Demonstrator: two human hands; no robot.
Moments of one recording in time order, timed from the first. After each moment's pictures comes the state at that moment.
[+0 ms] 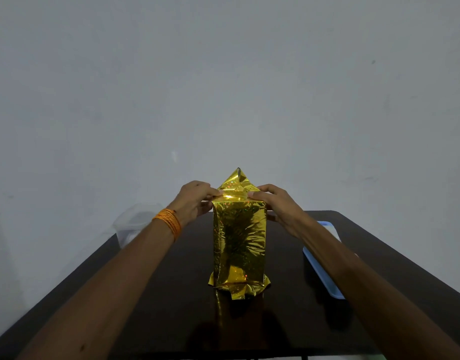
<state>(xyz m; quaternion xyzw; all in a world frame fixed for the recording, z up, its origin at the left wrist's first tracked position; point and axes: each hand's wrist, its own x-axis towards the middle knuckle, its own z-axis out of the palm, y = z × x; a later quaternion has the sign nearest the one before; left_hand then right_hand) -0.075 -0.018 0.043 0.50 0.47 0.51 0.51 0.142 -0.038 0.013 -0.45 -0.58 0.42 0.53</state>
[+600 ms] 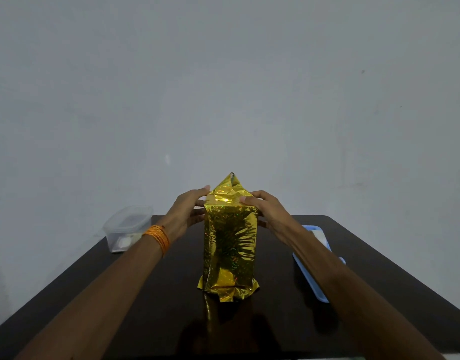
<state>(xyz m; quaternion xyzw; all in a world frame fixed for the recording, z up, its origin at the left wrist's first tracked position) -0.073 -0.002 0.014 0.53 0.42 0.52 0.52 0.142 -0.043 0.010 -0.45 -0.56 0.44 0.54</state>
